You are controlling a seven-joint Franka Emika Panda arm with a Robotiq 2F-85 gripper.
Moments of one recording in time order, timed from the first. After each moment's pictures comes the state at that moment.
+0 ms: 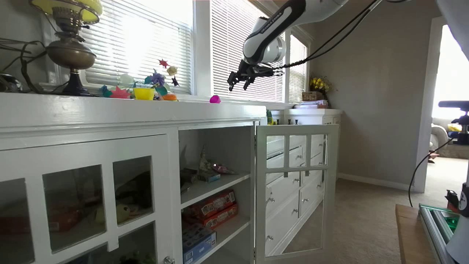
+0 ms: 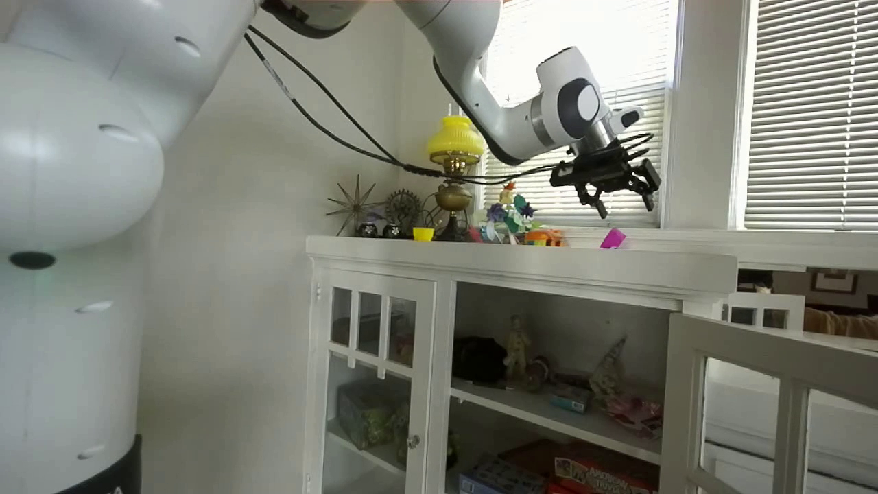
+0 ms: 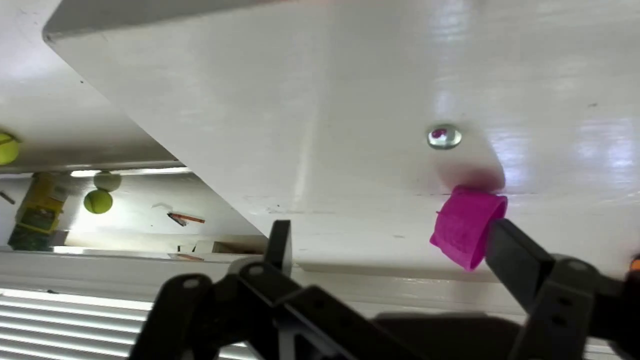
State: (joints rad) arm -0.18 0.36 -0.16 -1.59 -0.11 2.74 0.03
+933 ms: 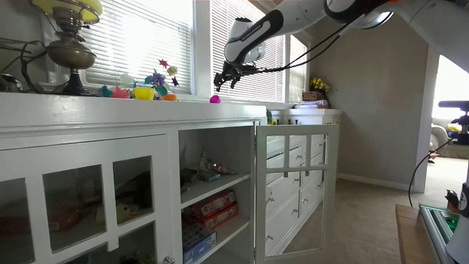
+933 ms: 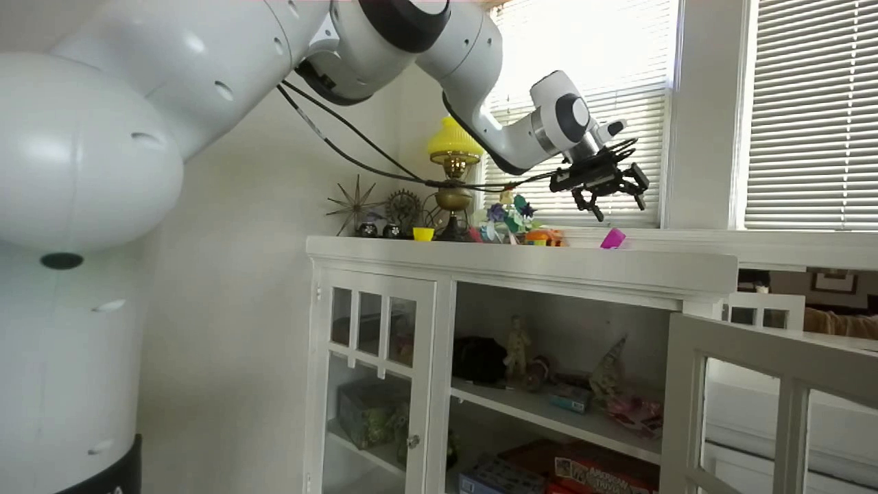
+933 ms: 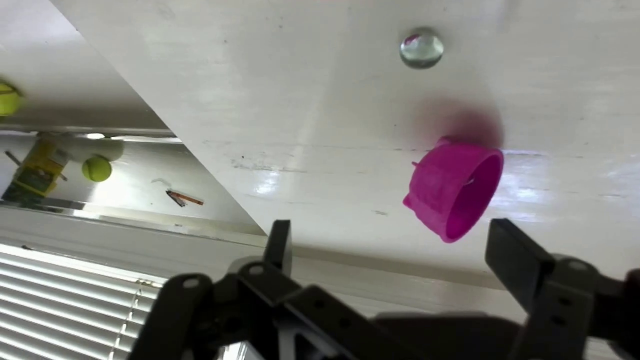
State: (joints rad) arm -0.09 0.61 -0.24 -1.19 -0.19 2.54 0.10
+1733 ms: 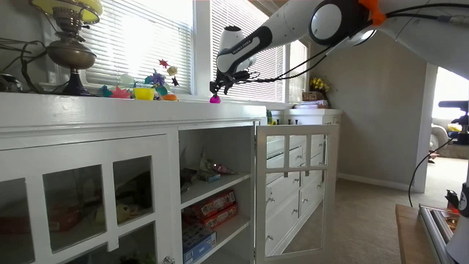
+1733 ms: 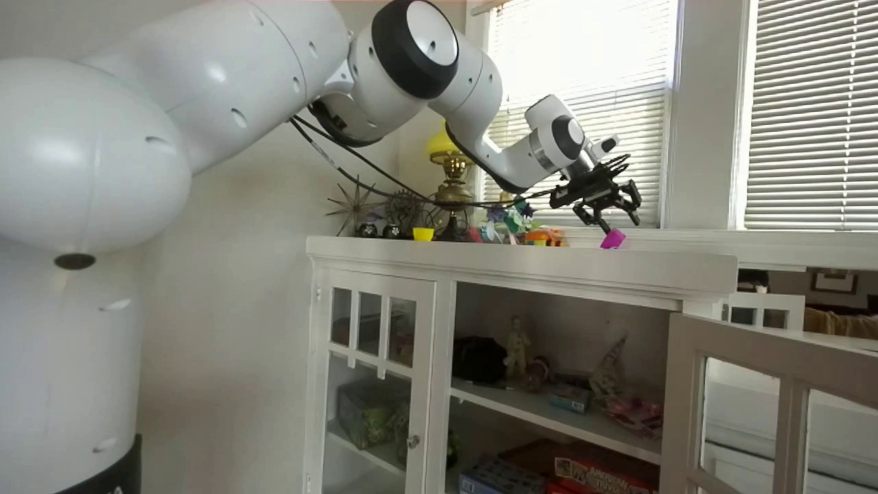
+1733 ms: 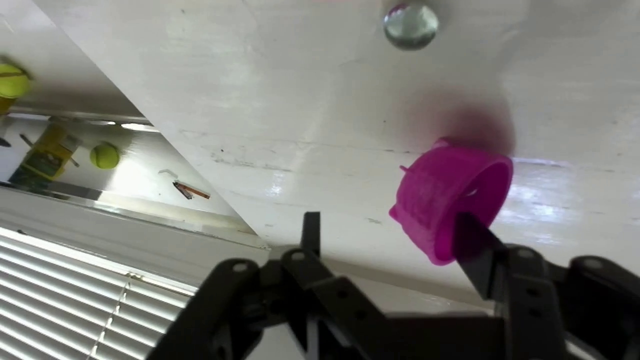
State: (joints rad) arm -0.04 0.77 -0.32 -1.00 -0.20 2.49 0.13
